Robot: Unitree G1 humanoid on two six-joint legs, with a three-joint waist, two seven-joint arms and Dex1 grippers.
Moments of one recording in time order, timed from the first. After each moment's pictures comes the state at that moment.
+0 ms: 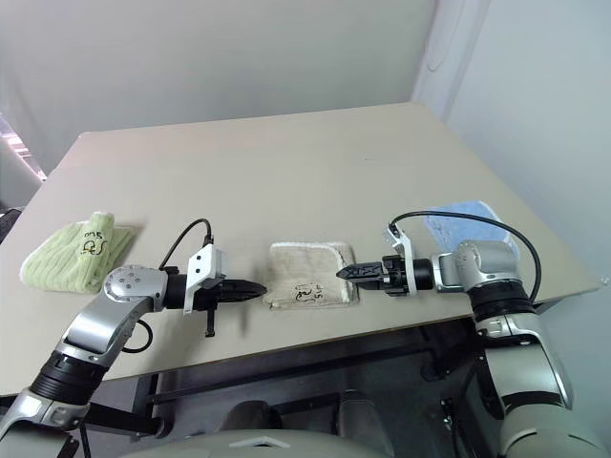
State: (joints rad) left arm -0.20 0.62 -0.18 -0.12 -0.27 0.27 -1.13; right arm -0.63 -0.58 0.11 0.51 0.66 1.35 1.09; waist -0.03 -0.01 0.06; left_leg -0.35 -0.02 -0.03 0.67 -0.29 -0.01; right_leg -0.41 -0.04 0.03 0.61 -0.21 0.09
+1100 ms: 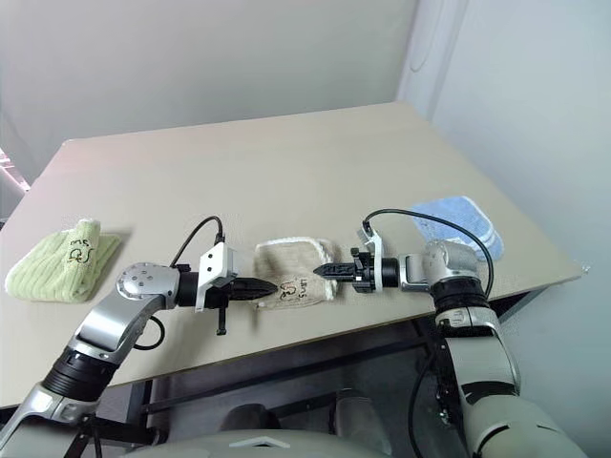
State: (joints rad) left arm -0.24 0.59 -0.22 -0.12 -0.27 0.28 -1.11; right arm -0.65 -0.37 -0.10 0.55 0.66 1.43 0.97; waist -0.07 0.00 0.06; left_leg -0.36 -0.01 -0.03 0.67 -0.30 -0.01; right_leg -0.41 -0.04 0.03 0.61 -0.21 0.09
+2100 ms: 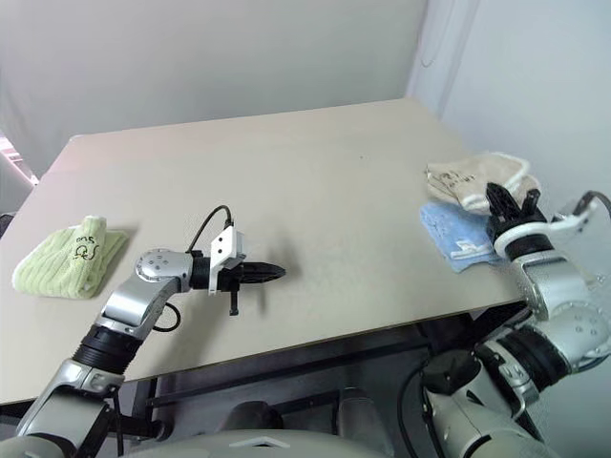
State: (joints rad) left arm -0.37 0.48 -0.24 0.11 -0.25 0.18 -1.16; right arm -0.50 -0.21 -1.18 0.01 1.14 1.13 -0.13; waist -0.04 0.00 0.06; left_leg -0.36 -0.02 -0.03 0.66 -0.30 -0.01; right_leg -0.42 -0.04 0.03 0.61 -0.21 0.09
